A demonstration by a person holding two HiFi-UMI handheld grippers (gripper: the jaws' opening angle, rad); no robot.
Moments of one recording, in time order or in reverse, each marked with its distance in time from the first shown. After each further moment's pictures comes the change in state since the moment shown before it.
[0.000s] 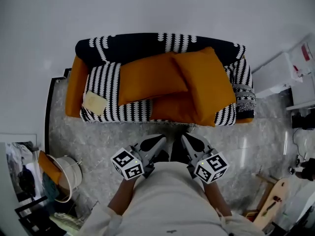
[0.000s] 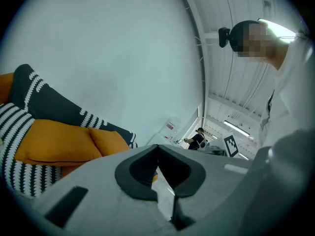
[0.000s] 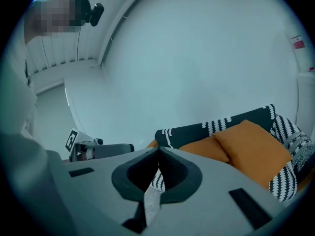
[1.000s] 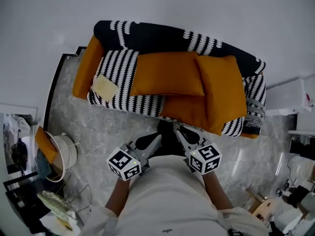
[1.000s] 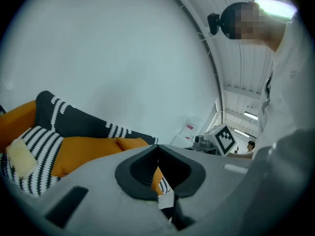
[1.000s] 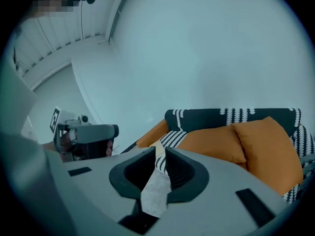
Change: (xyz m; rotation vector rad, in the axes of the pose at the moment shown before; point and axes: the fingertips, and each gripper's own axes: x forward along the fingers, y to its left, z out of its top) left arm -0.054 0.053 0.025 0.095 -0.022 0.239; right arm 0.099 0.015 -0.034 -0.116 0.274 0.121
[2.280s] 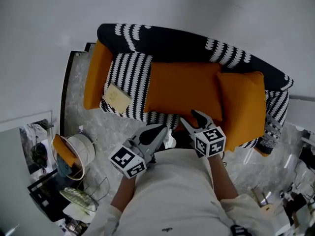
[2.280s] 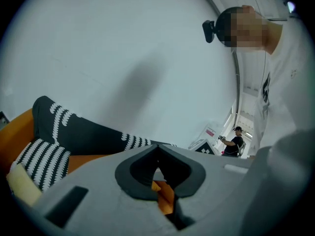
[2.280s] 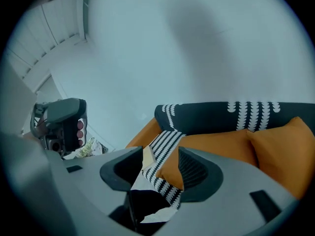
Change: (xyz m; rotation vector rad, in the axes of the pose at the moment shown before) left arm 0.128 0.200 0.145 -0.067 0.065 0.105; right arm 0.221 -0.159 0.116 0.121 0.137 0.037
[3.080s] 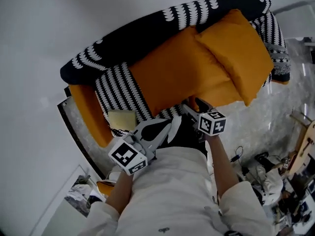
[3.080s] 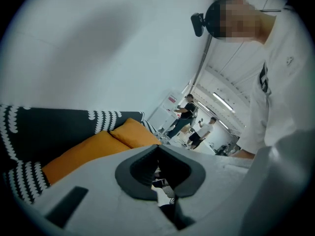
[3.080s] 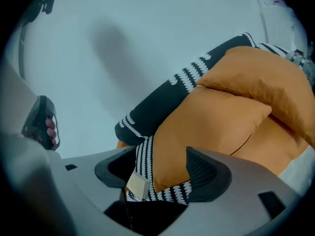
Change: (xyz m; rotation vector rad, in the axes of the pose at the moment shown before) left arm 0.047 0.062 -0.015 0.160 0.438 -0.509; right arm 0.081 -0.069 -0.095 0.645 -0.217 -0.347
